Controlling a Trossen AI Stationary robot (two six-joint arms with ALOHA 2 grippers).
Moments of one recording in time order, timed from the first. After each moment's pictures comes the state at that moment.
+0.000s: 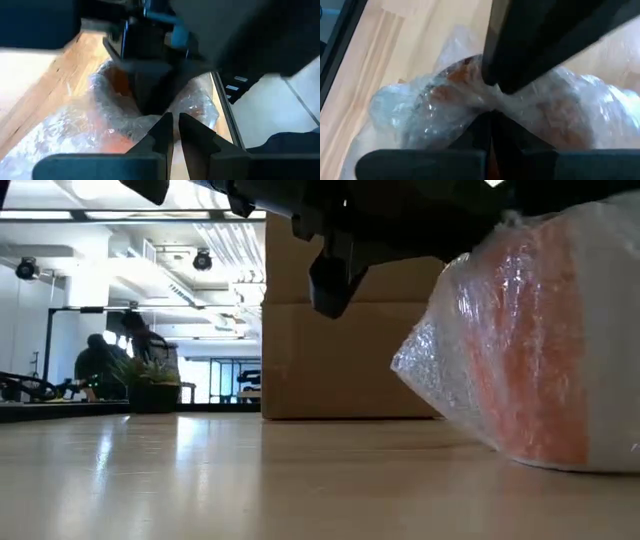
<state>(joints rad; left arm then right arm) -0.46 2.03 1.26 0.36 -0.27 -0.51 0.54 1.88 1.34 -0.74 0.05 0.13</state>
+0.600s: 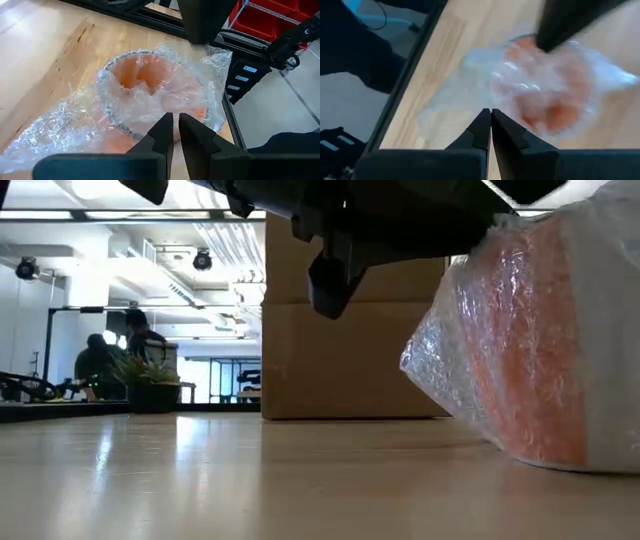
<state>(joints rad) -0.46 2.03 1.26 0.36 -0.28 -0.51 0.60 1.75 1.32 -0.78 -0.08 0.16</state>
